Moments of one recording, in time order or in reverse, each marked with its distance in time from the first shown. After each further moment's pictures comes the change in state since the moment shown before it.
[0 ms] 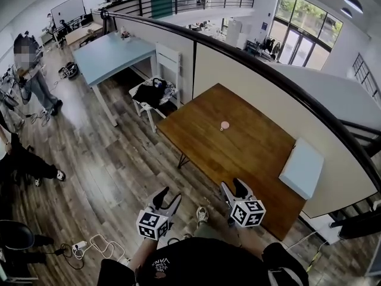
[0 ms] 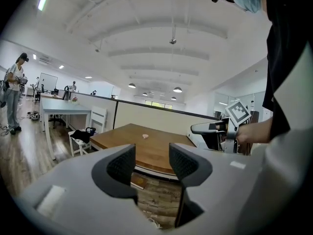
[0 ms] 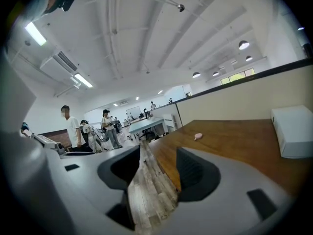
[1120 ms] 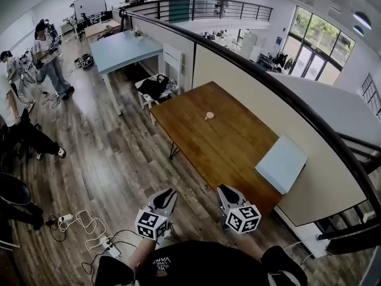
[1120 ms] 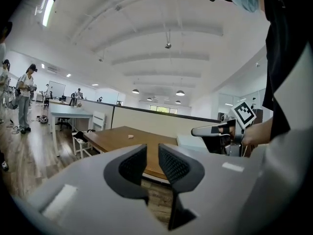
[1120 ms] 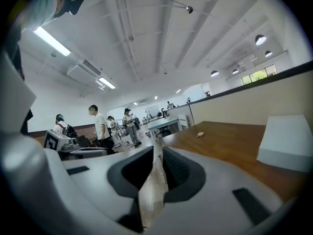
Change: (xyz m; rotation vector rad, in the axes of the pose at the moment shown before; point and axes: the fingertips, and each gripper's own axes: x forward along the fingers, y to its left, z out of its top) left arm -0.025 -0.200 -0.029 0.012 -0.063 0.098; right arm -0.175 -0.037 -0.020 -0.079 0.007 0.241
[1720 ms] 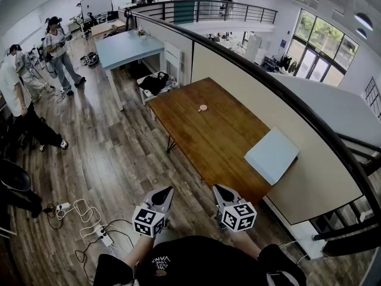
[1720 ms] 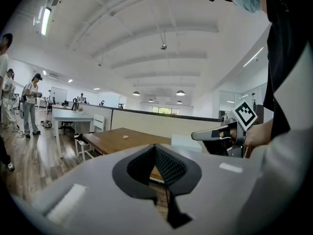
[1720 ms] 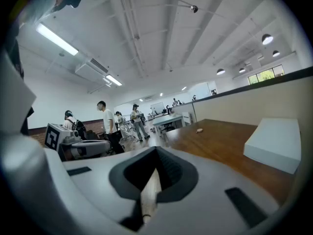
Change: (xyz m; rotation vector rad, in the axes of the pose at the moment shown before) left arm -0.019 -0.091 -0.005 0.031 -0.023 0.046; right arm -0.081 -0.007 -0.019 -0.049 0.051 0.061
